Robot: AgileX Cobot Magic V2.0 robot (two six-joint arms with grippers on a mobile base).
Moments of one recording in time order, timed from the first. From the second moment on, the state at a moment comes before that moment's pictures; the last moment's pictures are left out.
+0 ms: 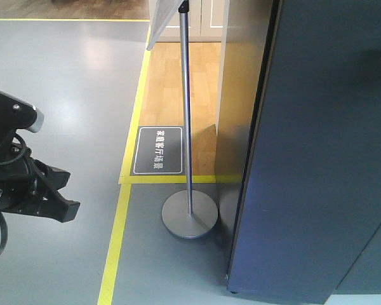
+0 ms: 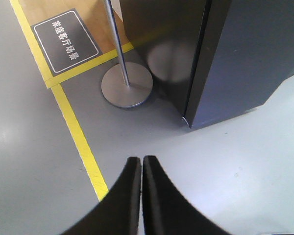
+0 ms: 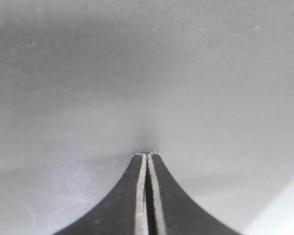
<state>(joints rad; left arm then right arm) -0.43 1.12 -0.88 0.01 0.63 0.02 -0.29 1.73 -1.55 -0.04 0.37 0.01</state>
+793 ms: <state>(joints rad) -0.43 1.12 -0.88 0.01 0.63 0.02 -0.29 1.62 -1.51 -0.03 0.44 -0.04</state>
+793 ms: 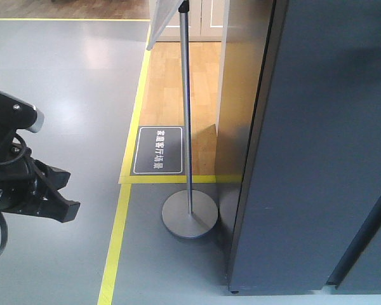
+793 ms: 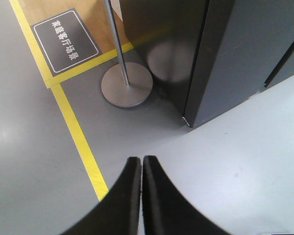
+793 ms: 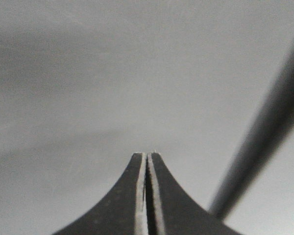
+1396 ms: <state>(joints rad) -0.43 1.12 -0.88 0.01 0.63 0.02 -0.09 1.00 -0.98 0.04 0.65 -0.13</state>
